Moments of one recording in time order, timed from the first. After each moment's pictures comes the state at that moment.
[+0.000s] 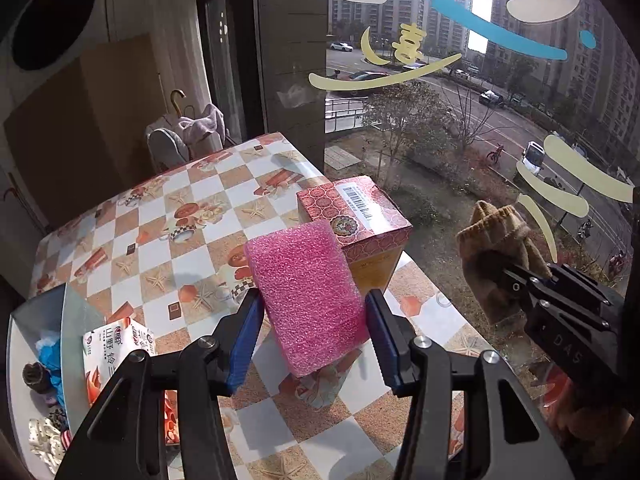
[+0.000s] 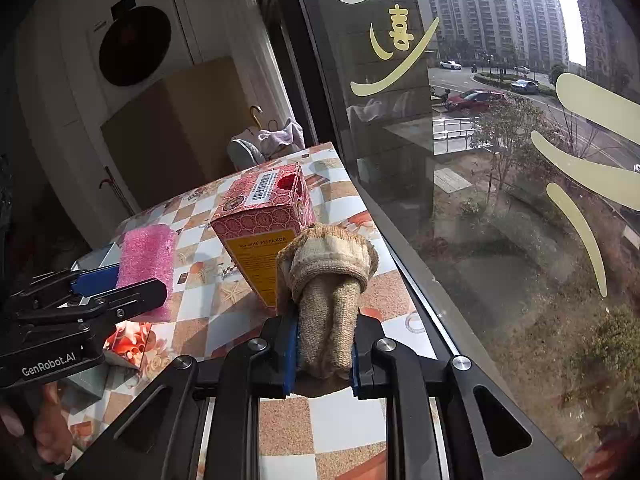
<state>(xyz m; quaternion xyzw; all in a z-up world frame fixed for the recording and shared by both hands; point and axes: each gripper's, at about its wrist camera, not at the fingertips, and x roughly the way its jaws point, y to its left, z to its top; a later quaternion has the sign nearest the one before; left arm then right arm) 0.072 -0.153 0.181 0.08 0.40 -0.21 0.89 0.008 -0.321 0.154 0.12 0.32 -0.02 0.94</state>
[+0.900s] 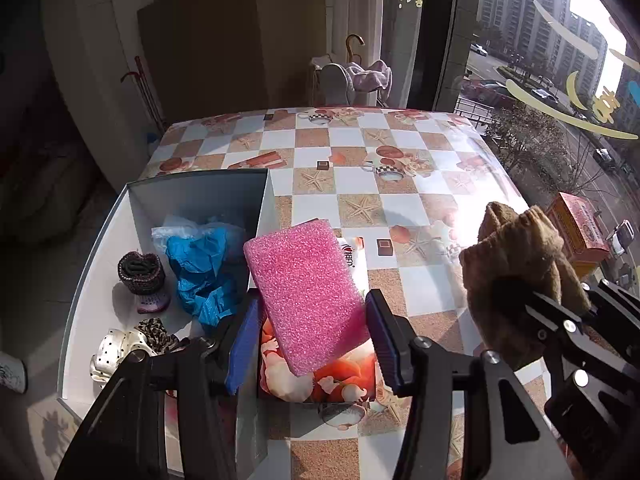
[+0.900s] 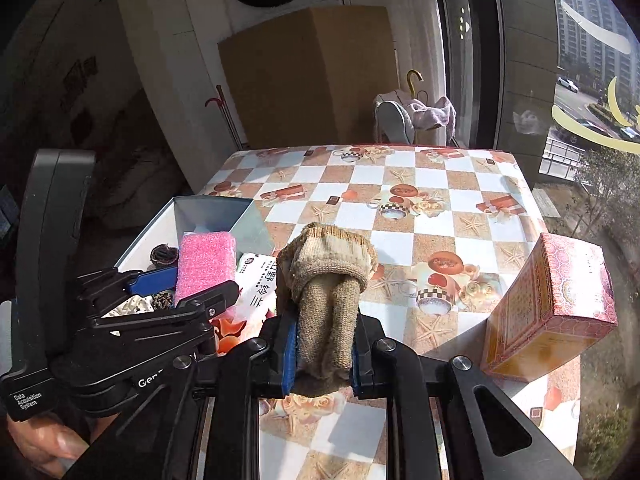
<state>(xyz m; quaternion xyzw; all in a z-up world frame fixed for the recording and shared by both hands) 0.078 0.058 0.148 0.00 0.46 0.01 0.89 0.080 -0.092 0.152 0.01 0.40 0.21 0.89</state>
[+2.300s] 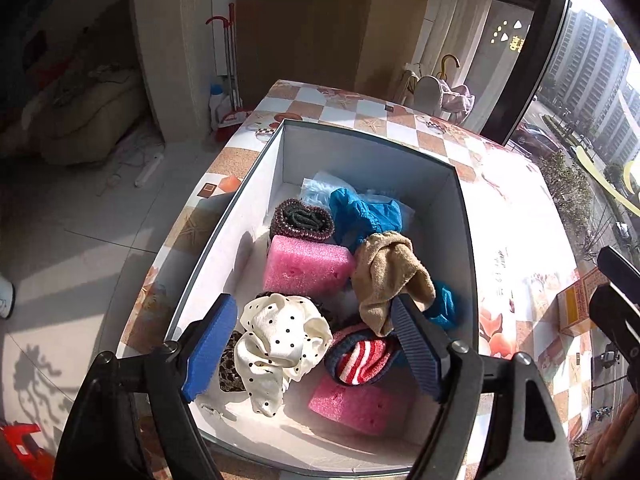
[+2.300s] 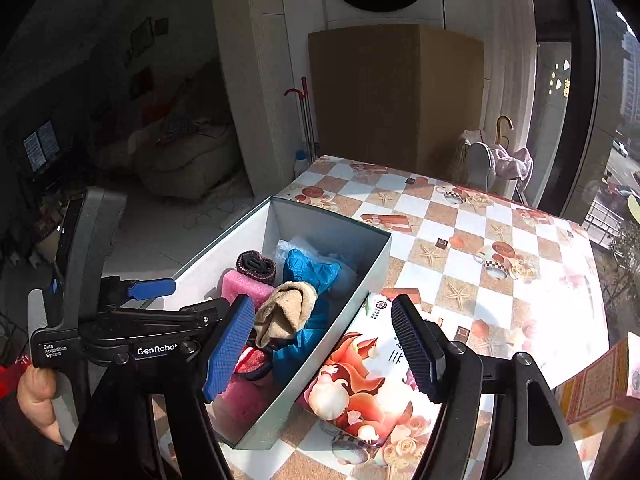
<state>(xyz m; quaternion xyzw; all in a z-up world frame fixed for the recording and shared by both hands) 0.038 0.231 0.131 -0.10 0.47 0.08 0.87 0.068 0.024 0.174 -0.06 0.35 0.29 0.89</state>
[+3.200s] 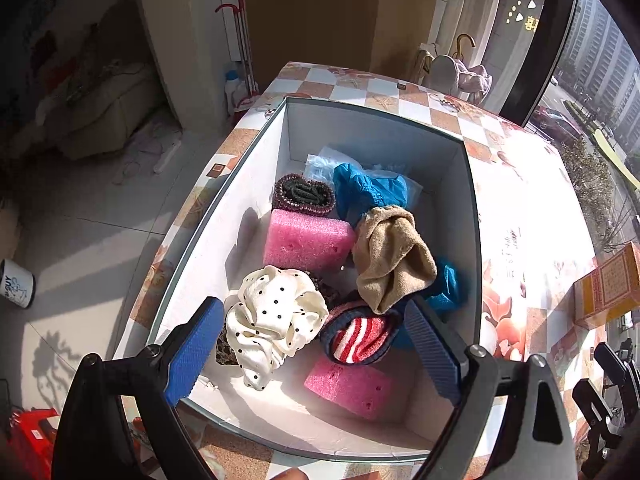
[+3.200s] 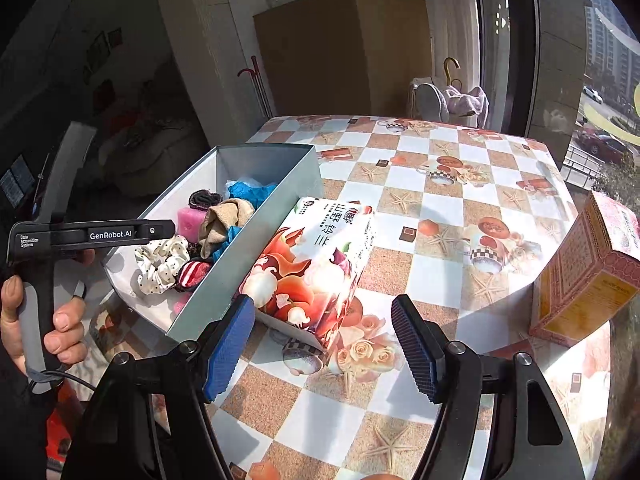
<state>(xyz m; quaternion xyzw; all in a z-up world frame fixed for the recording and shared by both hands) 0.041 0.210 0.124 -0.08 0.50 0.12 0.85 0.034 -0.067 0.117 -0.01 0.42 0.23 0.88</state>
